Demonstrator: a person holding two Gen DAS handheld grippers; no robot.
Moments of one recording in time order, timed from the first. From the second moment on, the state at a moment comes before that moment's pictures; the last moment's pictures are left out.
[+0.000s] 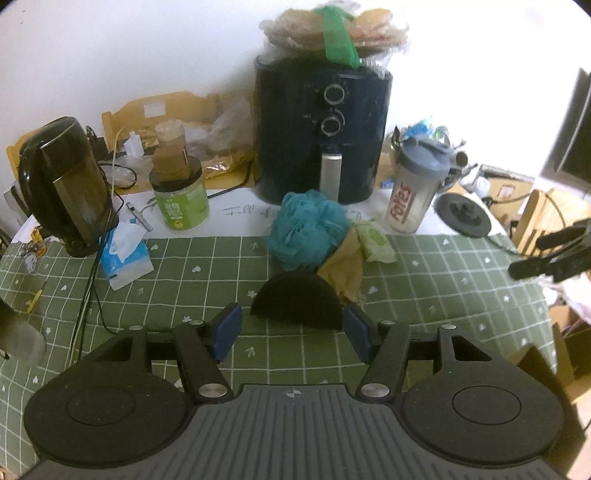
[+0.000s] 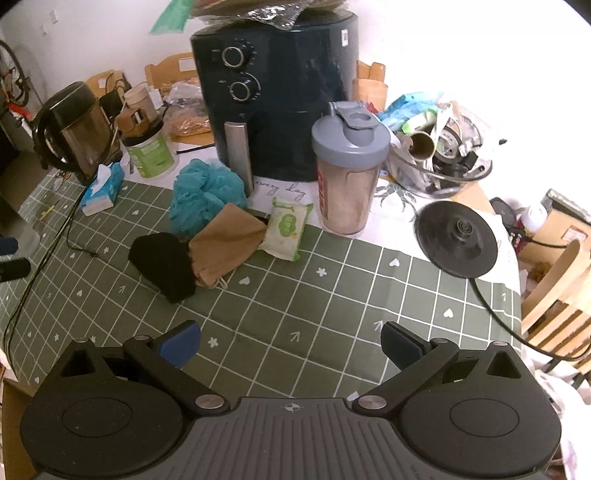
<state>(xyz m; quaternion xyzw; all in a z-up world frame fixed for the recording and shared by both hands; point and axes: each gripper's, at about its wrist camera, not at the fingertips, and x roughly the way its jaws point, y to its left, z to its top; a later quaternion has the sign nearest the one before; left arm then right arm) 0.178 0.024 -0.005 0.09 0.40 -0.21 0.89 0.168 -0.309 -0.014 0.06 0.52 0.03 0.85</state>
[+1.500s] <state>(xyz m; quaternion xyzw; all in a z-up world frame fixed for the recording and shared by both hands) 0.243 -0.061 -0.199 0.55 0.28 -0.30 0.73 0.146 -0.338 -0.053 0.08 0.57 -0.05 0.82</state>
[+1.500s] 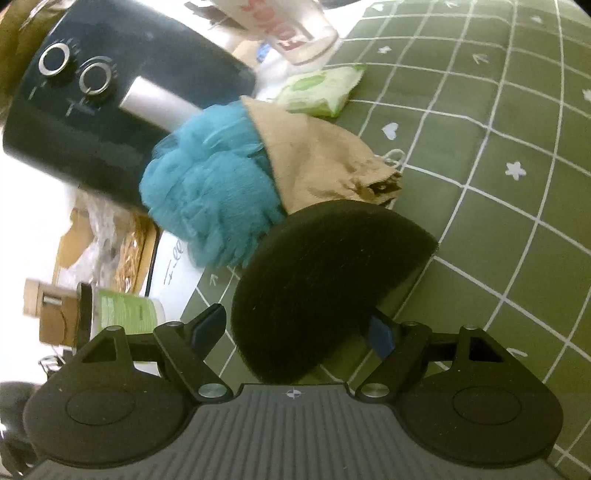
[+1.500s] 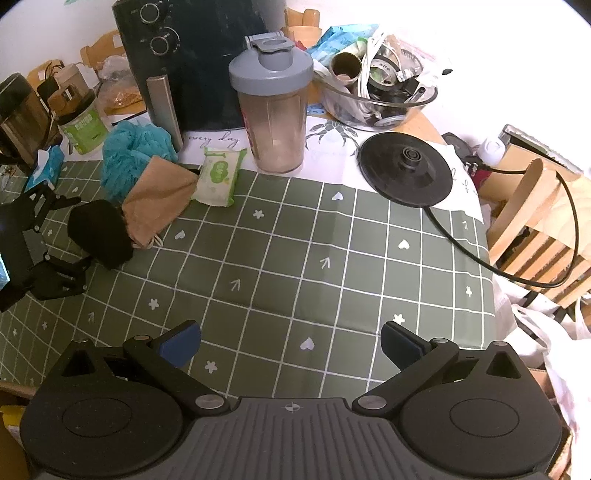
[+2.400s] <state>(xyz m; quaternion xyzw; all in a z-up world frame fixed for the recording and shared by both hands) 0.215 -0.039 -0.139 0.47 0.28 -0.30 0.78 0.188 -0.335 -0.058 0.00 0.53 0.03 0.85</state>
